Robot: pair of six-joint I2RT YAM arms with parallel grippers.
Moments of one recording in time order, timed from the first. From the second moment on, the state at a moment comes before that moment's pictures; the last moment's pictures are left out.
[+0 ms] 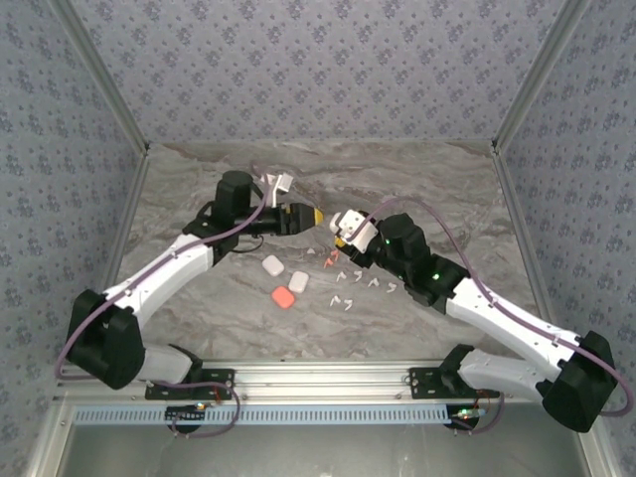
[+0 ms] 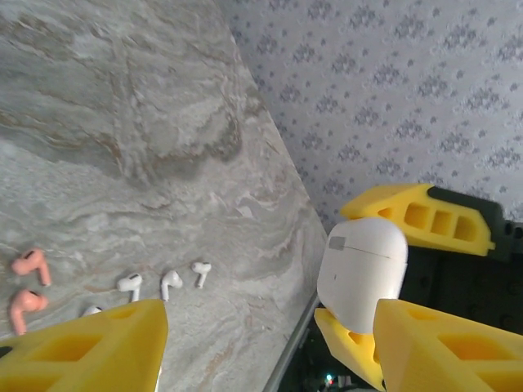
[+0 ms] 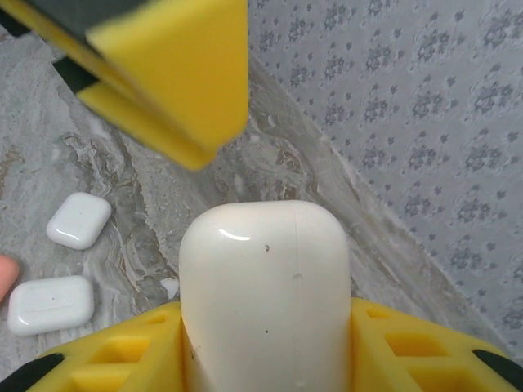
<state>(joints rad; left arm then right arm) -0.53 1.38 1.02 -0.07 0.76 -0.69 0.78 1.05 0.81 -0.11 0.09 -0.48</state>
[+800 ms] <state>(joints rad) -0.61 1.46 1.11 -0.04 0.82 -0.63 0.78 1.09 0.83 -0.12 0.07 -0.53</state>
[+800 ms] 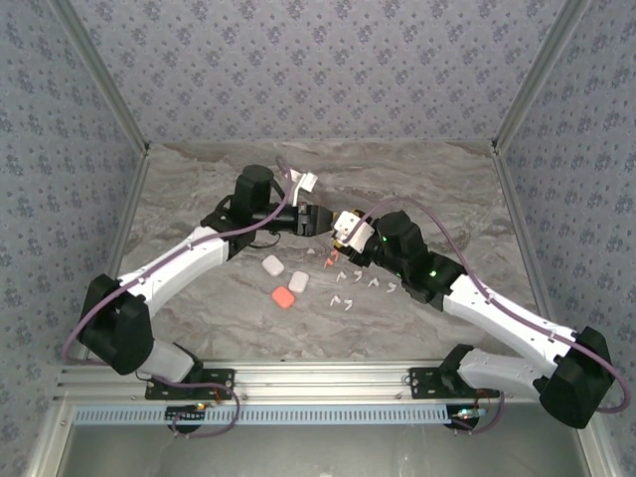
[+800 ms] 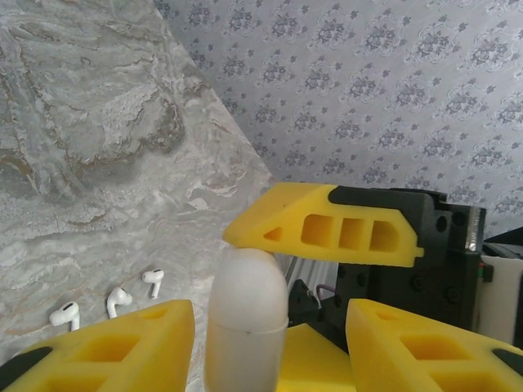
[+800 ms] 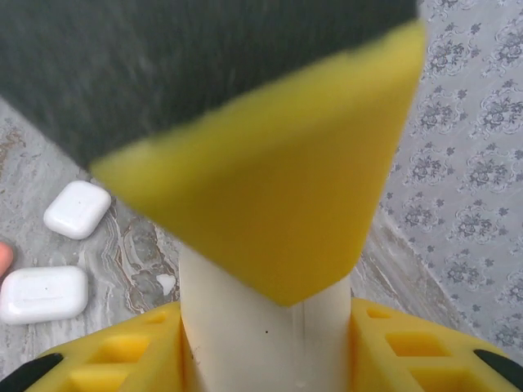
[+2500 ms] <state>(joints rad) -0.61 1.32 0.79 0.41 0.51 -0.32 0.53 1.01 0.96 -0.29 -0.26 0.02</state>
